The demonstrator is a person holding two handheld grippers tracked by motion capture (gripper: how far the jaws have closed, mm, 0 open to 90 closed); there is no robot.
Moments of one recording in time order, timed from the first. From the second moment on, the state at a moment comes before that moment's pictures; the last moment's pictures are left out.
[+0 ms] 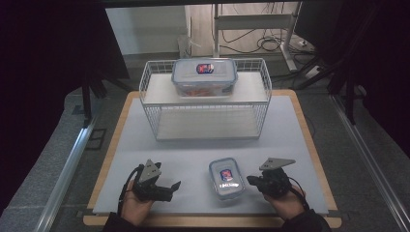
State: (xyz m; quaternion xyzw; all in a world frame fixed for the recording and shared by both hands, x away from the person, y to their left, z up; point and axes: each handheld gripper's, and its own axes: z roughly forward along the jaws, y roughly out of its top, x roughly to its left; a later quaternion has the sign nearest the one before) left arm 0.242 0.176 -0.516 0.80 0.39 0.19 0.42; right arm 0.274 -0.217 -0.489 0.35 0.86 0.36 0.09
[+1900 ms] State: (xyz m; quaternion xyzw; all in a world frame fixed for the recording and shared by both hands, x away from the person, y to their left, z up) left arm 0.337 0.098 -0.525 0.83 0.36 0.05 0.43; right arm 0.268 -0.195 -0.510 0.34 0.88 0.33 0.06
